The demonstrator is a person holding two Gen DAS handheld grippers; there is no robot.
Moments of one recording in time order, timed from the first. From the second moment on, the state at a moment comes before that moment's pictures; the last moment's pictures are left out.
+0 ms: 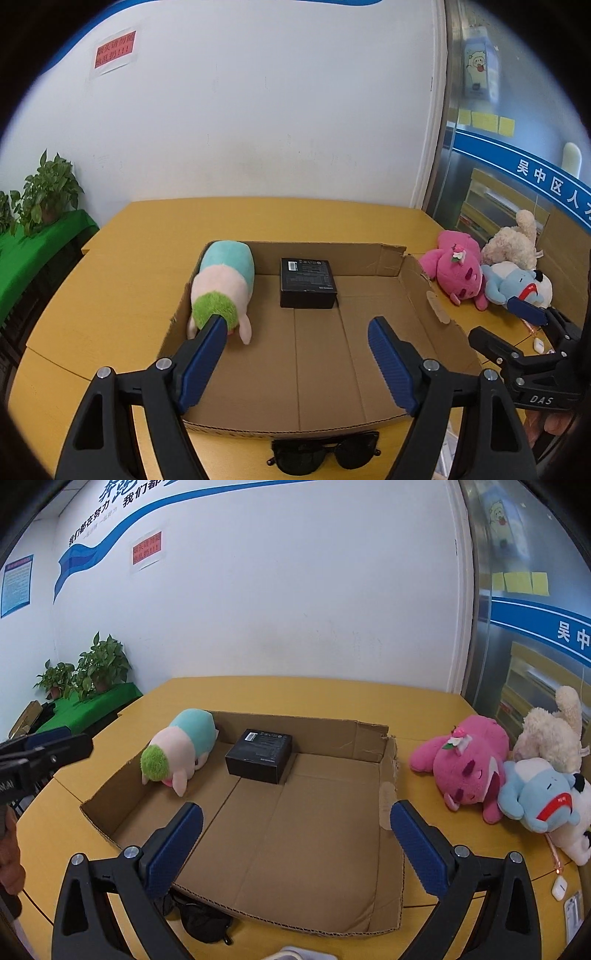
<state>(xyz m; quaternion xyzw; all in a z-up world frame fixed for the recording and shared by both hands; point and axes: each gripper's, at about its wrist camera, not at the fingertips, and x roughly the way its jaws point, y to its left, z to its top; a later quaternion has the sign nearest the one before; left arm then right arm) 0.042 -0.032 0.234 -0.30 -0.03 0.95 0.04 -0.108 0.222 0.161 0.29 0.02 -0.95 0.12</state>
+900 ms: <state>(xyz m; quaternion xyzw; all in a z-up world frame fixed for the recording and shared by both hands) 0.112 0.020 0.124 -0.44 -0.08 0.86 0.24 -0.007 0.289 0.038 0.45 0.01 -0.87 0.20</state>
